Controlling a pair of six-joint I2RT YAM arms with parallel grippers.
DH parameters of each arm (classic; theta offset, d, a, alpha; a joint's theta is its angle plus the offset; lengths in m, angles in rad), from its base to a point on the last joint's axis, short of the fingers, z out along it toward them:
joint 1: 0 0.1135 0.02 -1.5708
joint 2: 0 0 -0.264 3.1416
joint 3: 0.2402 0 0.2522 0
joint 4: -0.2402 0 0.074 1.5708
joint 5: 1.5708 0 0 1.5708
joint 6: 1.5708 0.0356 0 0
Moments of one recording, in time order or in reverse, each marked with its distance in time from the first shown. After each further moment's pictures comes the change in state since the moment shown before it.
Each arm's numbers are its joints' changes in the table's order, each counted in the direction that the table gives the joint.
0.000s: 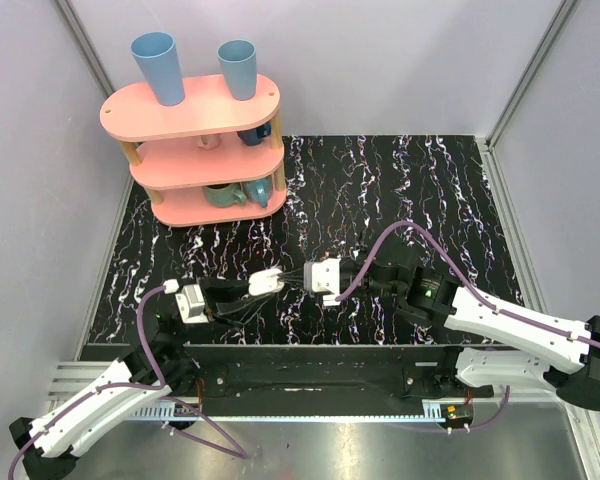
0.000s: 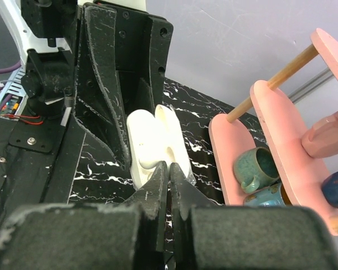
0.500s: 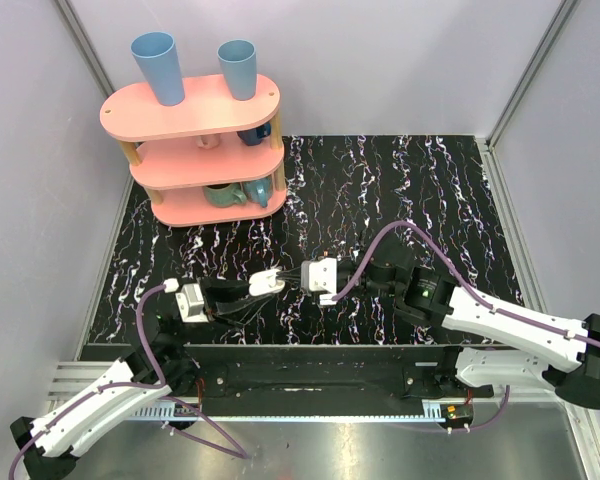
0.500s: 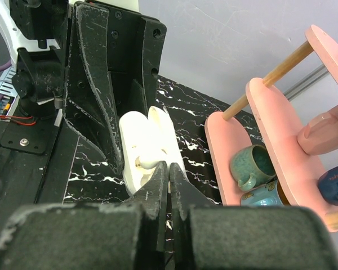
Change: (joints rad) left arm 0.000 0.000 -0.013 0.021 0.000 -0.032; right arm 0.002 0.011 -0.005 0.027 0.028 -0.003
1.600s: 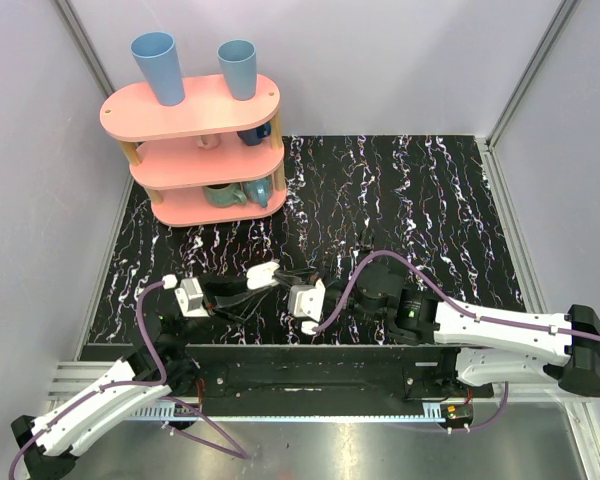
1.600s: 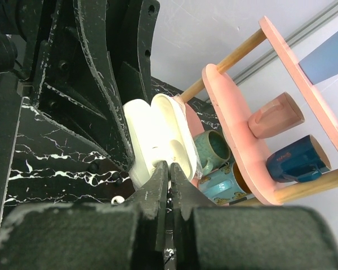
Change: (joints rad) left arm -0.002 0.000 -0.022 0.023 -0.111 -0.036; right arm 0.150 0.016 -0.145 0.213 0.339 -0.160
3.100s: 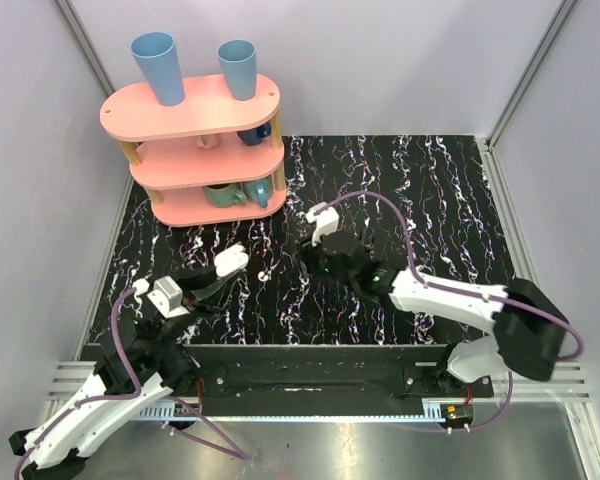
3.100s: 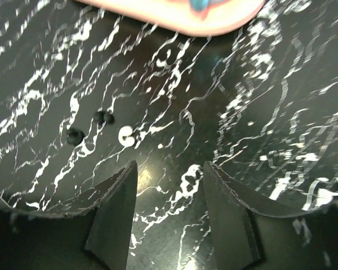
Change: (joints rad) left arm -0.001 -0.153 0.184 -0.382 -0.240 0.192; right arm -0.286 0.254 0.011 -0.108 0.328 0.995
